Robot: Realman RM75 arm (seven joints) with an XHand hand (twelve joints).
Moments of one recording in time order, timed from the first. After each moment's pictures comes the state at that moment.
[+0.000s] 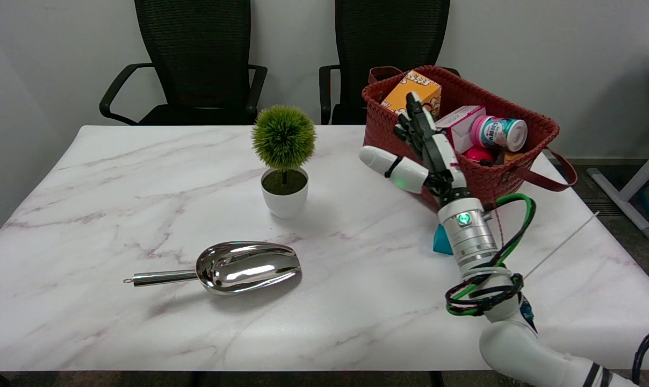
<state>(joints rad) -0.11 -1.10 -1.98 1.61 1.19 0.80 0.44</state>
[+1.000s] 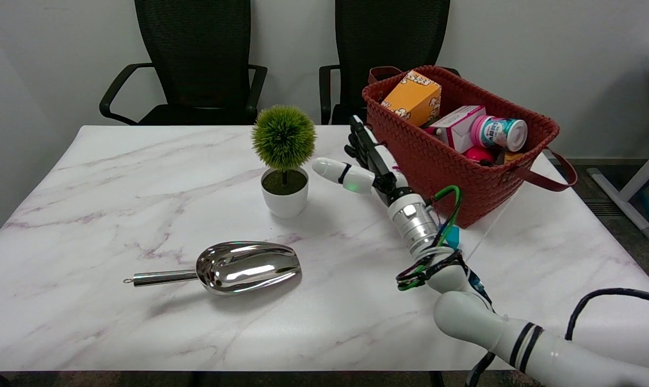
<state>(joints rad) 0.16 -1.19 -2.11 1.29 1.19 0.62 0.61</state>
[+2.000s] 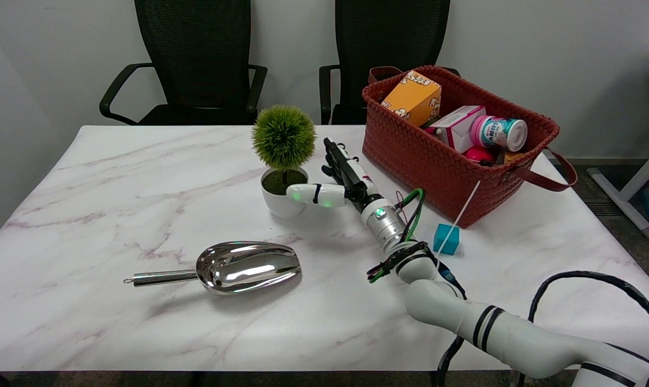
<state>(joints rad) 0.32 -1.29 -2.18 1.03 1.18 0.53 0.67</state>
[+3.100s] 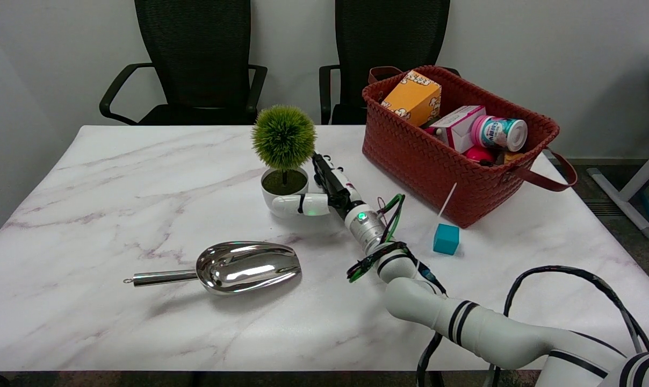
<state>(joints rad) 0.40 -1.38 -2.21 0.86 1.18 0.51 0.71</state>
